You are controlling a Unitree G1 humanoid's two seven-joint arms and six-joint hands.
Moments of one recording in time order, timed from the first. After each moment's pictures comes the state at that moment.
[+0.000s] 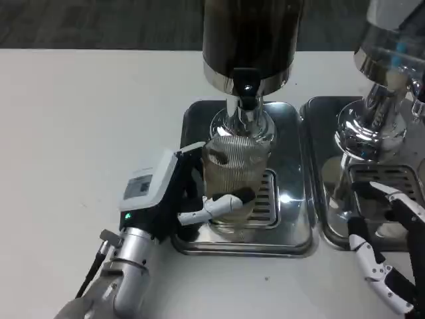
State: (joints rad) left arm -0.44 0.24 -0.40 1.02 0.68 -0.59 0.67; right arm 0.46 -0.23 0.04 -0.09 -0.60 -0.46 -0.45
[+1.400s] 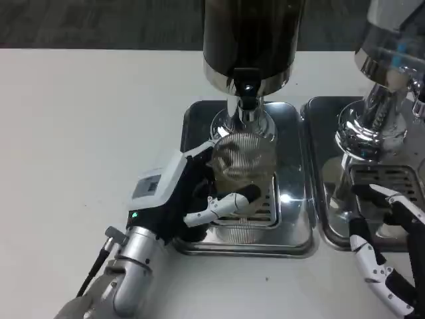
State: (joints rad) left arm -0.44 0.25 -0.42 0.99 0.63 -0.63 0.57; right arm 0.48 -0.21 0.04 -0.11 -0.60 -0.45 -0.43
